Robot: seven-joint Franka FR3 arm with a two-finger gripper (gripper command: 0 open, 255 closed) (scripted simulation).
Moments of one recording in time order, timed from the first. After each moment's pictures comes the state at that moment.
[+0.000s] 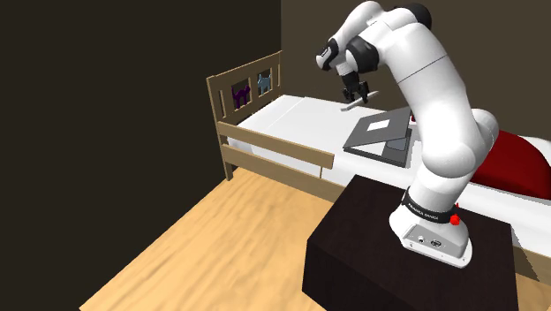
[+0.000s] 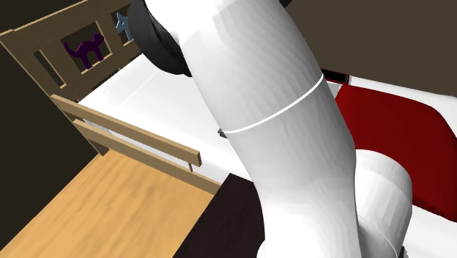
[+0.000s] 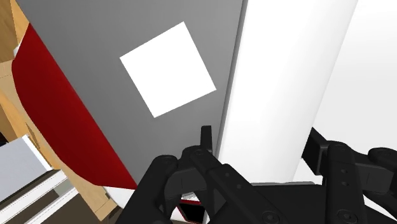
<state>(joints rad) -0.17 0.78 -0.77 -1.42 0.09 1.66 0.96</state>
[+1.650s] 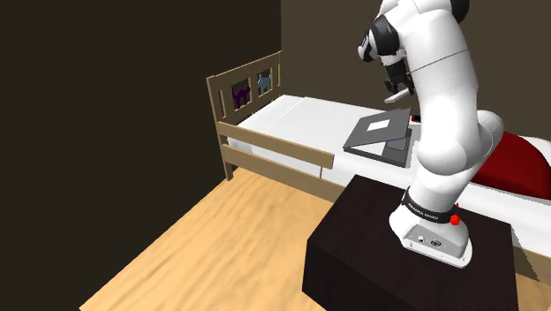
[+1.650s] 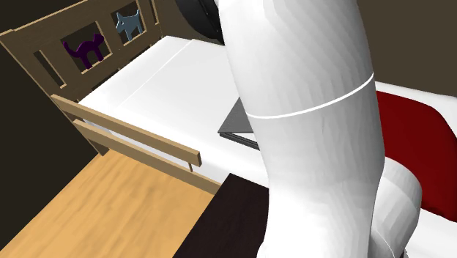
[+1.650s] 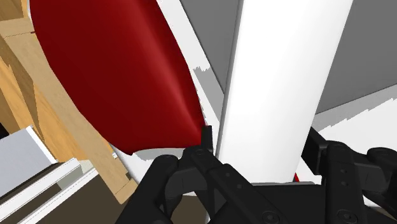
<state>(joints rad) -0.30 0.63 -0.90 -1.62 -0.03 1.80 0.72</state>
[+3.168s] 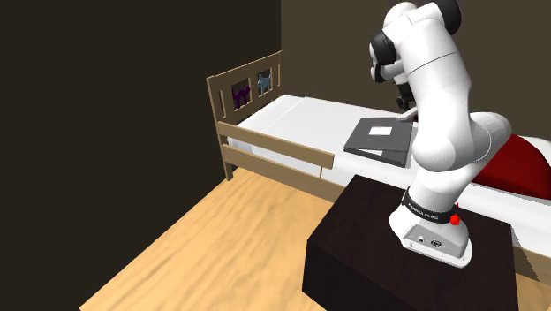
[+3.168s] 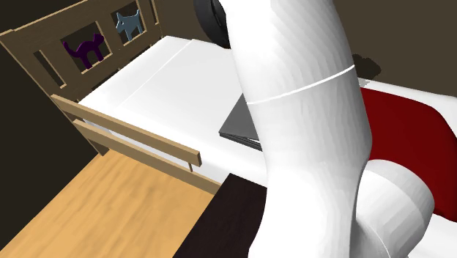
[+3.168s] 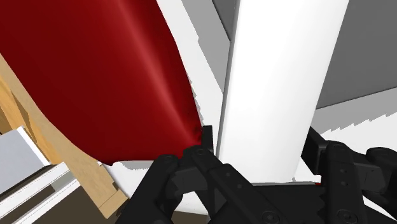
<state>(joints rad) -0.45 0.75 -0.85 -1.68 0.02 2.02 0.64</state>
